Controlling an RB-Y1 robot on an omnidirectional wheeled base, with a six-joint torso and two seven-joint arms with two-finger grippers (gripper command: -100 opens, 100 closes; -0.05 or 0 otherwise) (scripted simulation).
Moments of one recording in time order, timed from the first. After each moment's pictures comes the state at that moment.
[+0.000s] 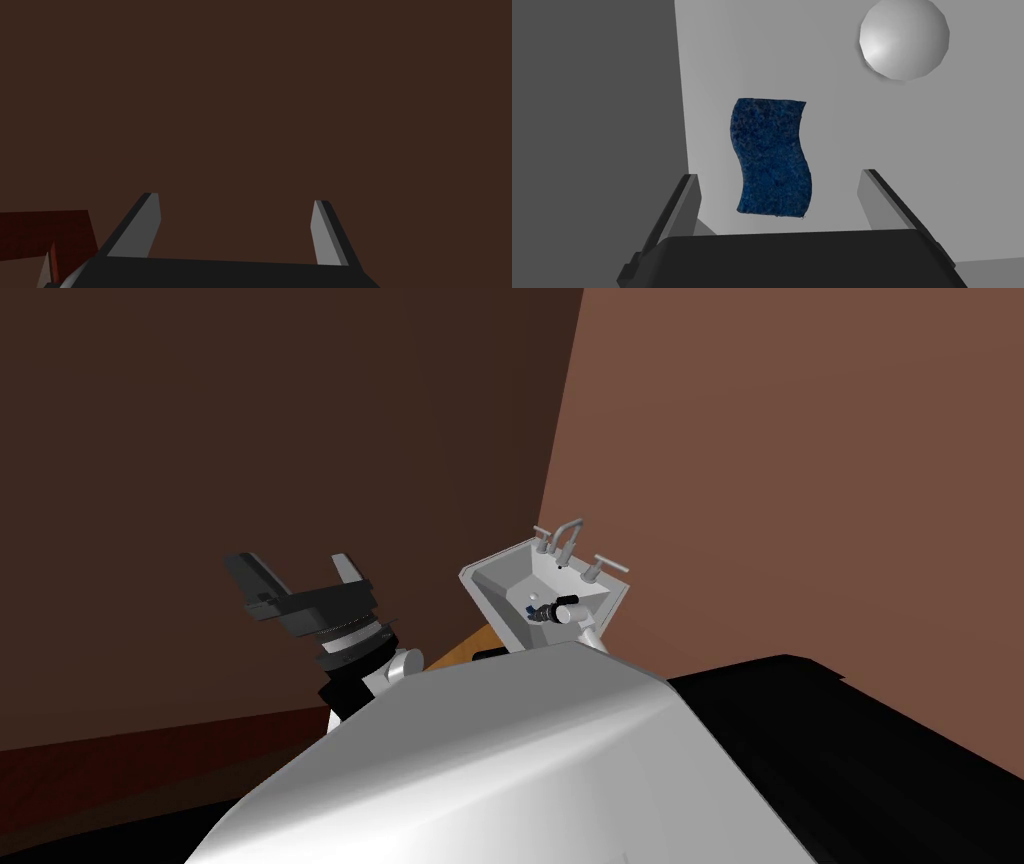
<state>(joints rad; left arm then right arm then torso) 0.53 -0.03 0.04 -2.39 0.11 -0.61 0.08 0.19 -0.27 0.03 -1.85 -0.56 1.17 -1.13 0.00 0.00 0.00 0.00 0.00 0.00</state>
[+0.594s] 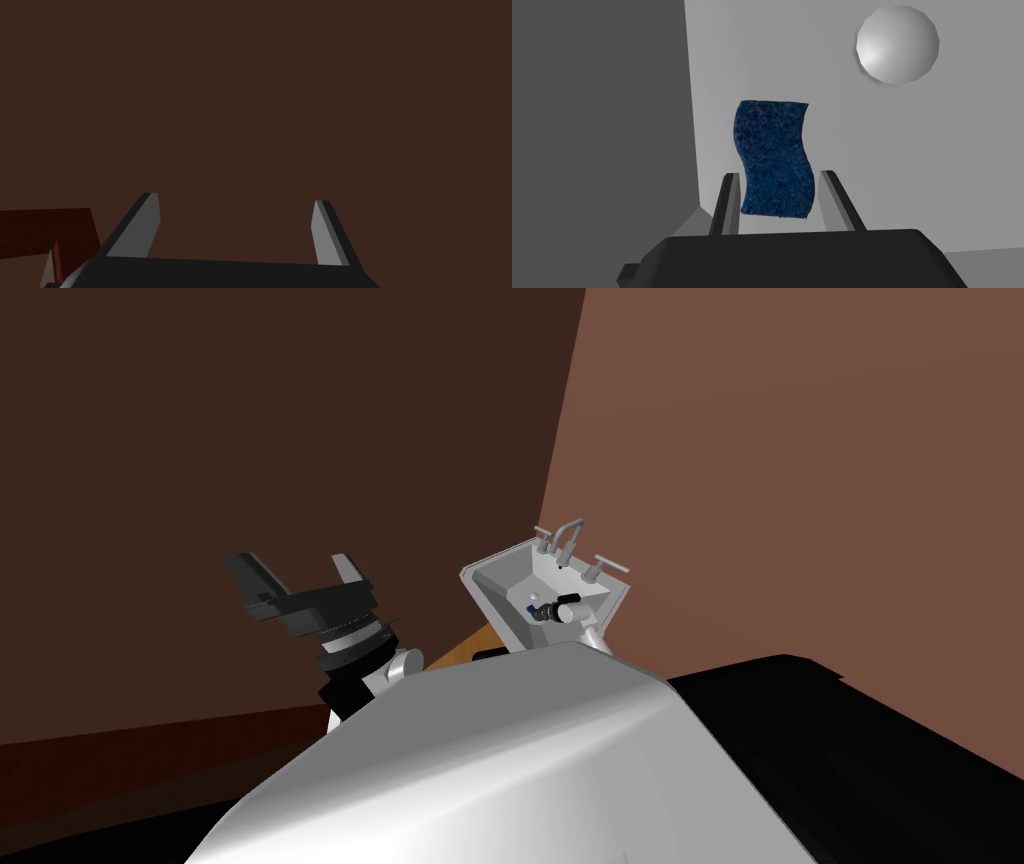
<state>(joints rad) 0.53 -0.03 0.04 -2.39 0.11 -0.61 0.08 0.20 -0.29 0.03 -1.90 -0.57 1.20 -1.16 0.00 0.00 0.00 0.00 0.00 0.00</state>
